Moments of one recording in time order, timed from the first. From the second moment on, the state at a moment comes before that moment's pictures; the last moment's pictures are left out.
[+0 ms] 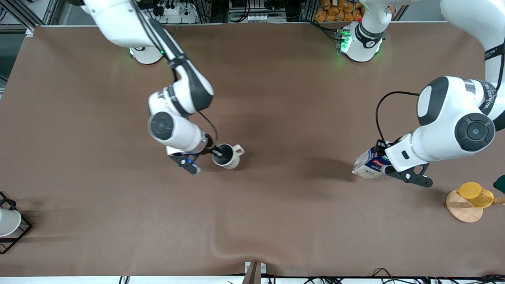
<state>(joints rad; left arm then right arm) 0.03 0.41 -0.25 -1.49 0.09 1.72 0.09 0.54 0.58 0.01 -1.63 0.32 2.22 1.00</state>
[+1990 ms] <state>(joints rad) -0.24 0.40 -0.45 -1.50 0.09 1.67 -0.61 0.31 0.60 -0.04 -1.33 0.11 1.69 0.75</state>
